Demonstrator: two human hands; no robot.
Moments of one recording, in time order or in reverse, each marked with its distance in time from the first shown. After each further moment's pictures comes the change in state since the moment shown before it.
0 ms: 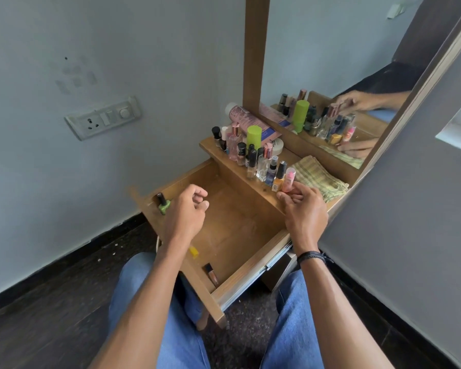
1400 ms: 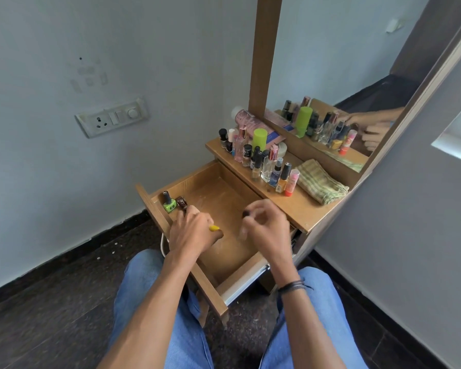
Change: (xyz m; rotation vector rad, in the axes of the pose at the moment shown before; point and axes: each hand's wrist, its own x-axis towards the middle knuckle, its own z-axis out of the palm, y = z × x) left_hand -0.034 -0.011 -0.002 0.517 -0.234 0.053; right_hand -0.080 -0.039 -0.003 0.397 -0.474 -0.003
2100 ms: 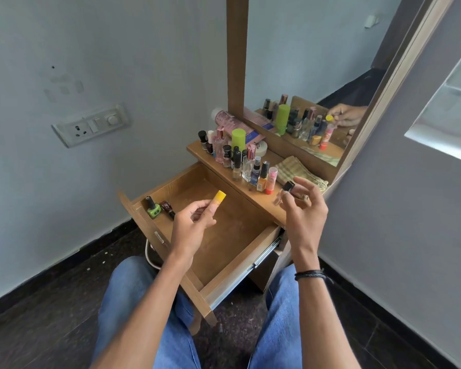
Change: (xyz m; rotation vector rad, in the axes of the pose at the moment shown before) left_hand -0.010 0.036 0.002 -1.228 0.079 -0.051; right_hand 0.028 0.019 -0.071 0.314 0.480 -0.107
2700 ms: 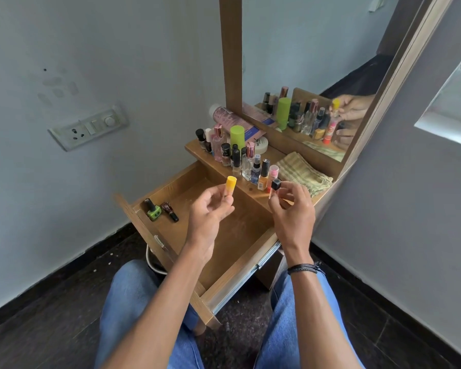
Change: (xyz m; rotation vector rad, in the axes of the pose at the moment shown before) left_hand 0.012 0.016 0.038 -0.217 -0.072 -0.038; right_hand 0.007 0.029 0.018 -0.370 -0.031 -0.222
